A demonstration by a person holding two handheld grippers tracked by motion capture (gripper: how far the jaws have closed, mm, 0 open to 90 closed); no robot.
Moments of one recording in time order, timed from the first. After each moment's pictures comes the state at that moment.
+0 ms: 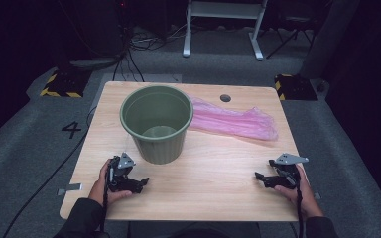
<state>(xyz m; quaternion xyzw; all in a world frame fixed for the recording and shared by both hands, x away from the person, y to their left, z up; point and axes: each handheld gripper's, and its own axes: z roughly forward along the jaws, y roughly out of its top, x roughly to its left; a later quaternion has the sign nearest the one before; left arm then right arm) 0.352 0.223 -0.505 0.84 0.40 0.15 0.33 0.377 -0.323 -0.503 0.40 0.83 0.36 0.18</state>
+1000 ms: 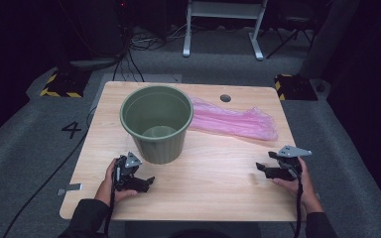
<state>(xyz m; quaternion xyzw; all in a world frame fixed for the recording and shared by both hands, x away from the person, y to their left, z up) 0.356 0.204 -0.505 0.84 0.40 0.15 0.33 0.391 -0.323 -0.482 0.38 0.82 0.39 0.20</state>
